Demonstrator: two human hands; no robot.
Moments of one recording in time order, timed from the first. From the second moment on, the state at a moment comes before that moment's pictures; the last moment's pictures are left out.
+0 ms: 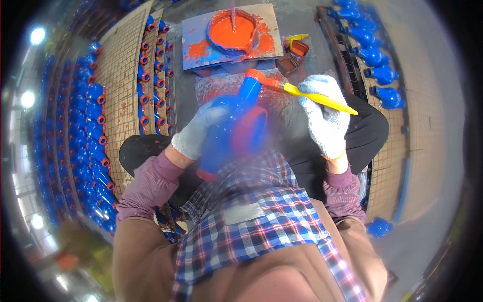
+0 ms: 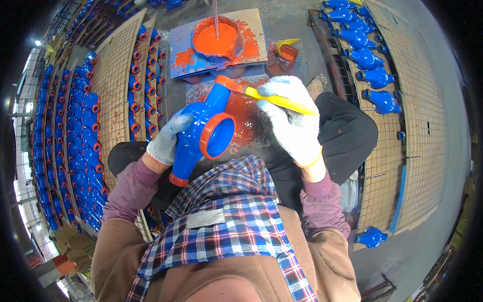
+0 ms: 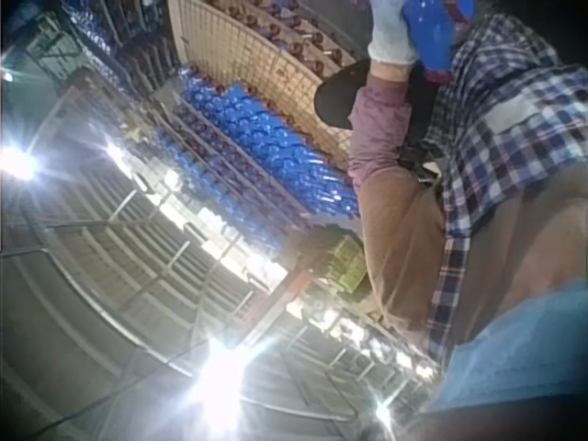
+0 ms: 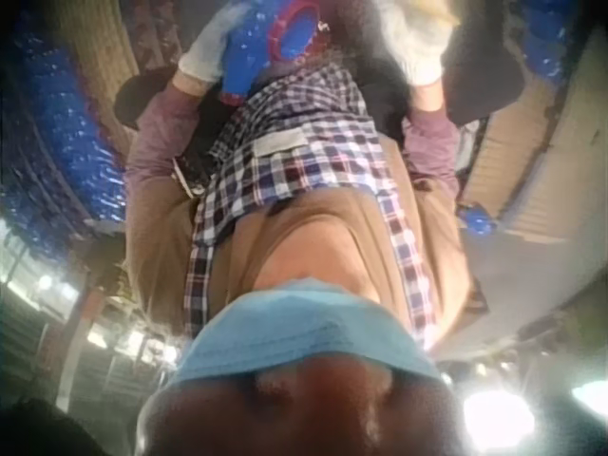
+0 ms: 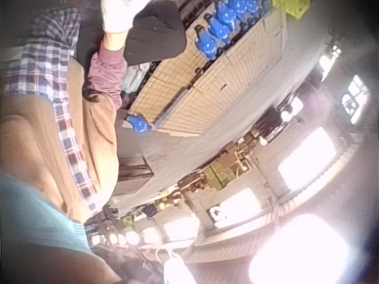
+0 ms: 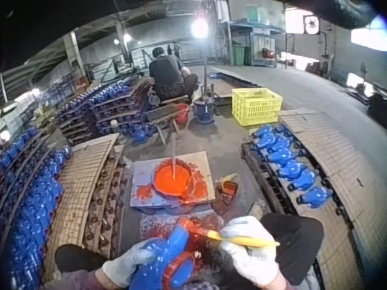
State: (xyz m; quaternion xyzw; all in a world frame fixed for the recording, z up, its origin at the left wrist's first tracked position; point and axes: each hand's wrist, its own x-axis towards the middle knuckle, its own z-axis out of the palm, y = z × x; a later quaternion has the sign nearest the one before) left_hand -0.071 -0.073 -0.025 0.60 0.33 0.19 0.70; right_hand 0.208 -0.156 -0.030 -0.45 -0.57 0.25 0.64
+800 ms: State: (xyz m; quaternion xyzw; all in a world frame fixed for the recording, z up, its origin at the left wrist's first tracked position) left_hand -0.052 -0.108 -0.065 -0.15 0.04 0.26 0.95; right_hand 0.190 -0.147 -0.041 -0.48 -0.48 0.26 0.69
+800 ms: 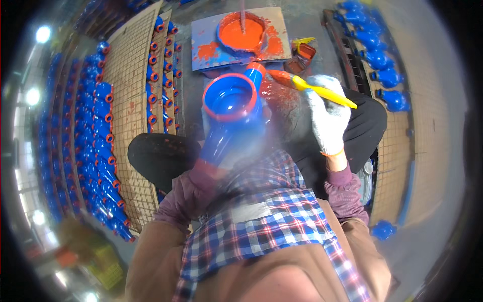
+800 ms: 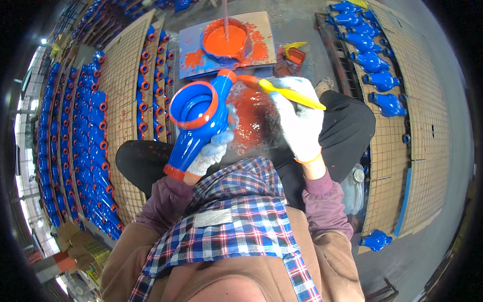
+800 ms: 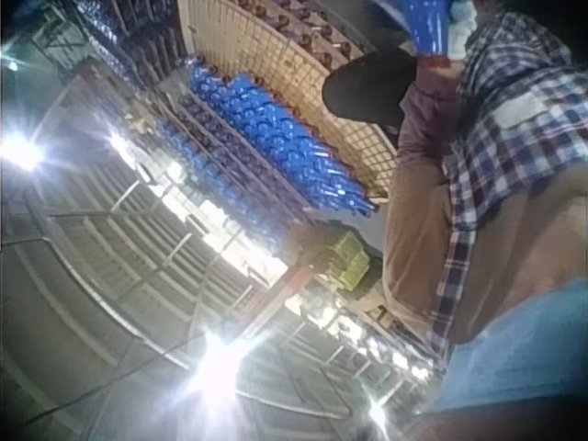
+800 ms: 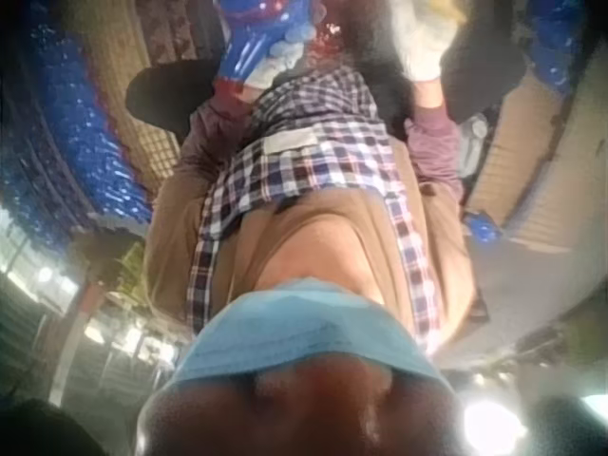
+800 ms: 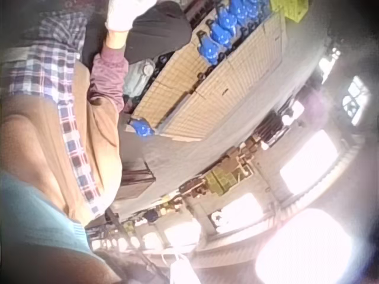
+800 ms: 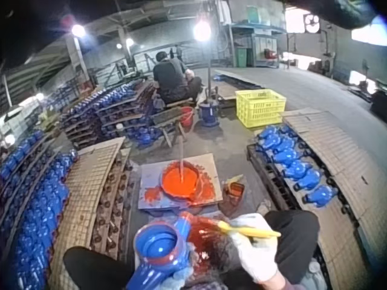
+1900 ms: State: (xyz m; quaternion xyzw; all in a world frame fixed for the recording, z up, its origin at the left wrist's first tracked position) left_hand -0.123 0.031 -0.013 0.15 0.15 0.40 0.89; right_hand 0.190 0.040 -0.105 -0.59 -0.44 0.20 0.64
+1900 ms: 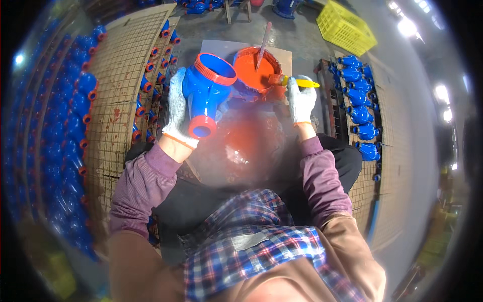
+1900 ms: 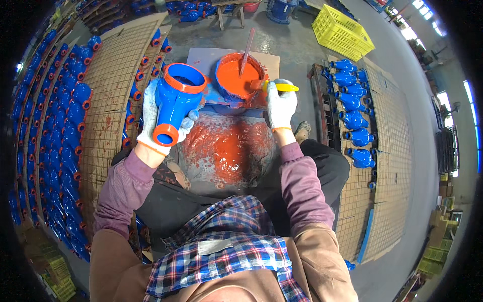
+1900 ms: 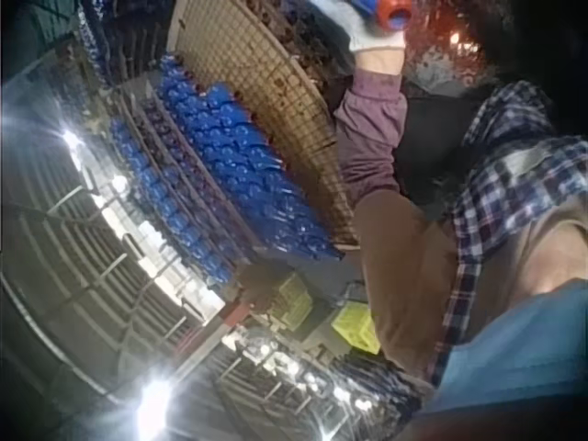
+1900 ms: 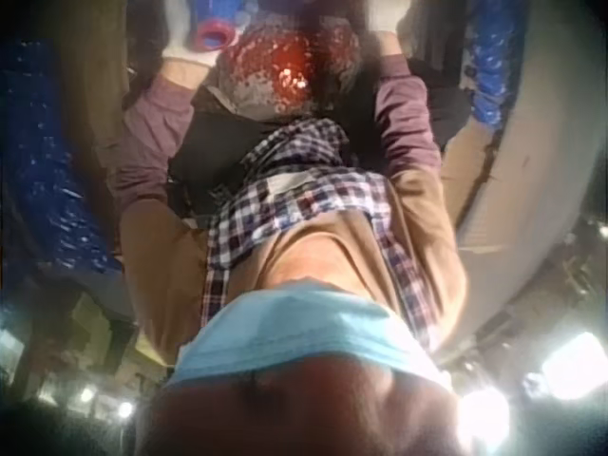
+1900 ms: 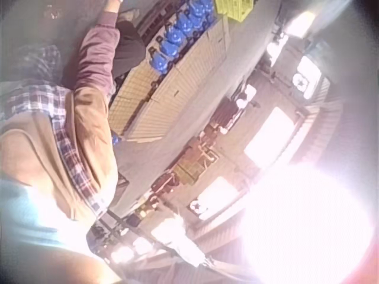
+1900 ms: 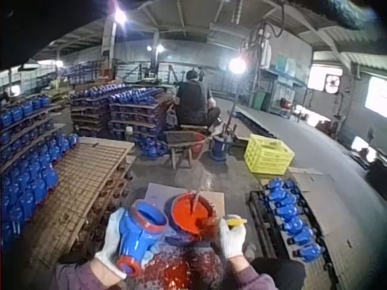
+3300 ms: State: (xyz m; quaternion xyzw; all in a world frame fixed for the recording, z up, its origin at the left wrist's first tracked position) left_hand -0.117 0.035 0.022 0.17 0.28 0.50 0.80; right_hand 0.329 0.015 -0.171 -0.54 -0.12 0.53 0.65
